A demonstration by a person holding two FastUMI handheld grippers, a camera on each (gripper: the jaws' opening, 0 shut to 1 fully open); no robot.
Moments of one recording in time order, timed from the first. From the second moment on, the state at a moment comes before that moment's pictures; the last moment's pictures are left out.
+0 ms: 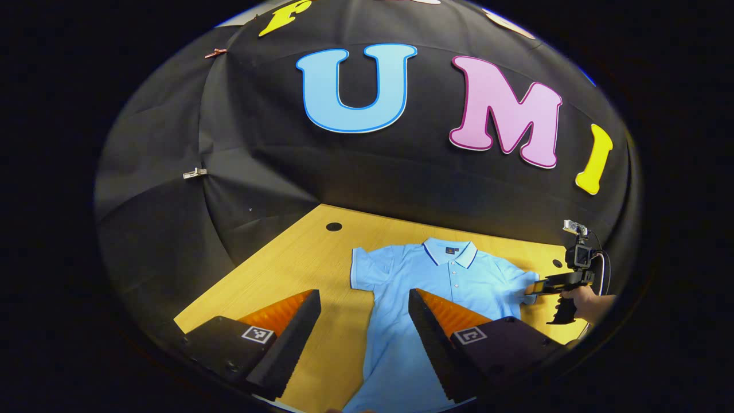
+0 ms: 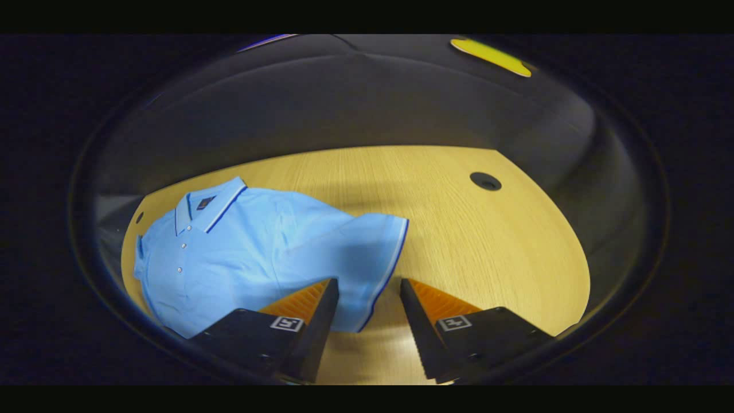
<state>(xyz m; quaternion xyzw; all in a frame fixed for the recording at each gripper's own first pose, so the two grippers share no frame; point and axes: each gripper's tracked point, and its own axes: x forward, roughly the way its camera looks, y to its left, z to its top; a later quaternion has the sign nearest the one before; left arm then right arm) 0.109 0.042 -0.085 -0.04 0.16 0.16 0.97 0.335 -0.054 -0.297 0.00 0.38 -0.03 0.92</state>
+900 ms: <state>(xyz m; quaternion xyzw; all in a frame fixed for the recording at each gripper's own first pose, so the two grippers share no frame) 0.072 0.066 -0.075 -0.09 0.13 0.22 0.96 0.344 -0.001 -0.258 -0.06 0.35 0.06 0.93</state>
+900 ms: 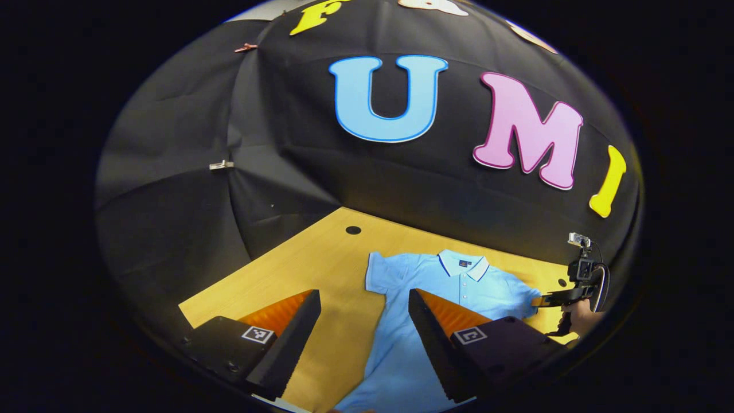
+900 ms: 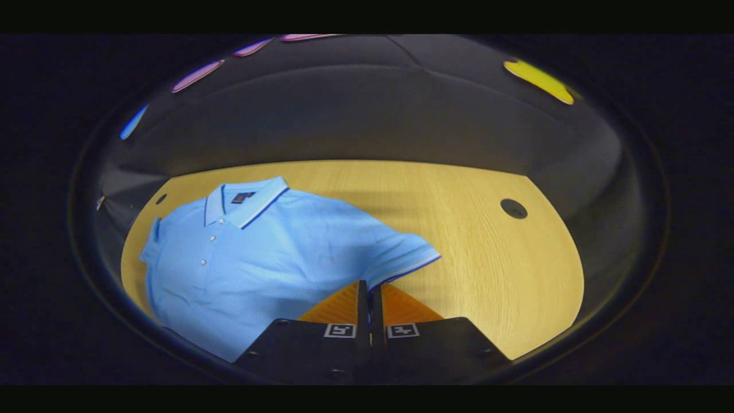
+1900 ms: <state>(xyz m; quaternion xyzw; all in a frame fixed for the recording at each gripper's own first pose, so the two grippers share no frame) -0.004 0.128 -0.094 -0.10 0.14 0.23 0.96 0.255 0.238 -0.260 -0.18 0.32 0.25 0.90</state>
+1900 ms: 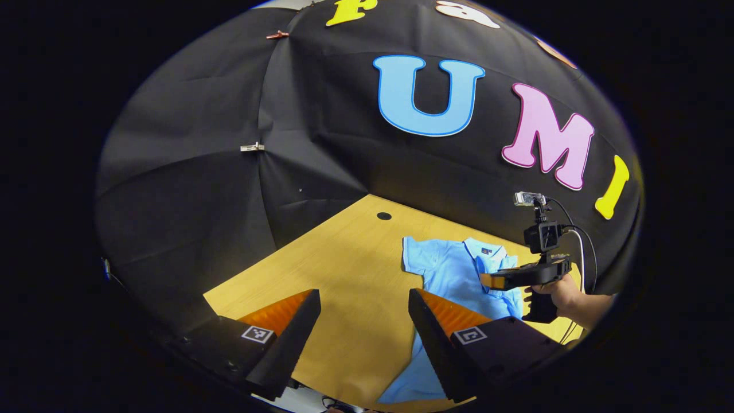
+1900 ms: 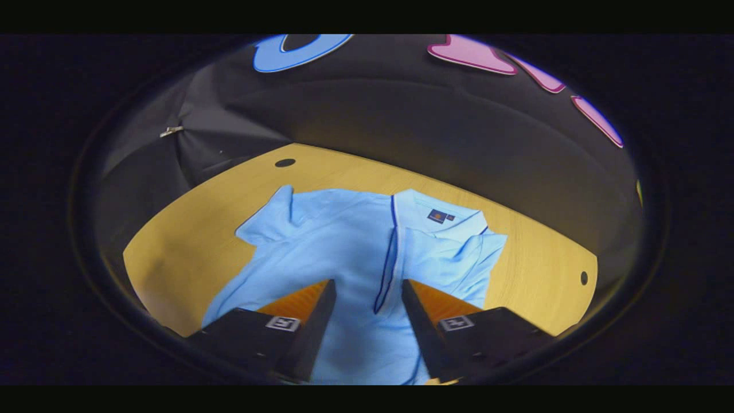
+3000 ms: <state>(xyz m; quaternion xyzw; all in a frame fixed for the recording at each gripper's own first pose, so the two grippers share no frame) -0.063 0.143 -0.069 -0.10 0.09 0.25 0.96 0.193 0.197 -0.178 -0.13 0.27 0.22 0.93</state>
